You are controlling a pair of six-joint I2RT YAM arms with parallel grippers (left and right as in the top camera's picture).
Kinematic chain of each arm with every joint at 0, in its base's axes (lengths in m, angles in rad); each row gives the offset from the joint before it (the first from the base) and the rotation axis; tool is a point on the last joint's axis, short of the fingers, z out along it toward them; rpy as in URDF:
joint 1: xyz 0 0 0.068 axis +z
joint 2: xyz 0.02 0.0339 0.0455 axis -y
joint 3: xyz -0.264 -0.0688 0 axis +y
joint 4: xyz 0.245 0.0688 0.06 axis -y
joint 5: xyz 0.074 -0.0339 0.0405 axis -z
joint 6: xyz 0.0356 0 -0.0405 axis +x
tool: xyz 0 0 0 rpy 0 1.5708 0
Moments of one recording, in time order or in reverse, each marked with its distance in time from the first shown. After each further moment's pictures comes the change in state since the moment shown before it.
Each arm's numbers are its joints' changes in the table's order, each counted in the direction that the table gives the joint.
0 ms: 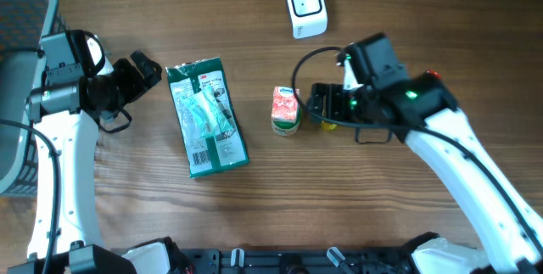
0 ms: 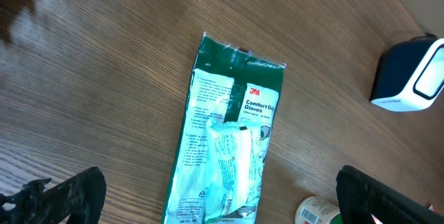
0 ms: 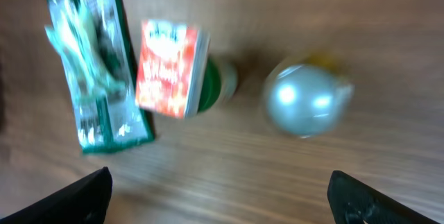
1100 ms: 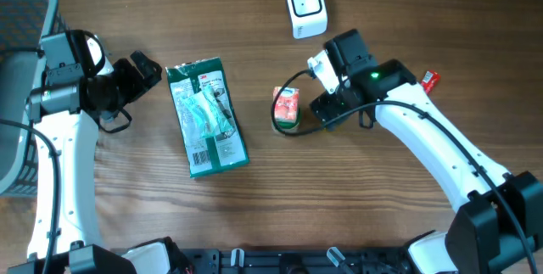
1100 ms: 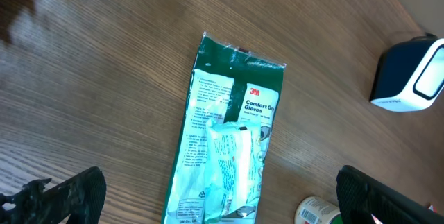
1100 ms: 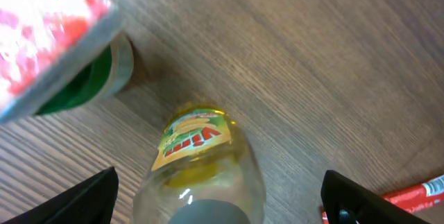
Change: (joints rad) left arm 0.000 0.000 0.000 0.000 0.000 0.000; right arm -0.002 -0.231 0.032 0.127 0.203 -0.766
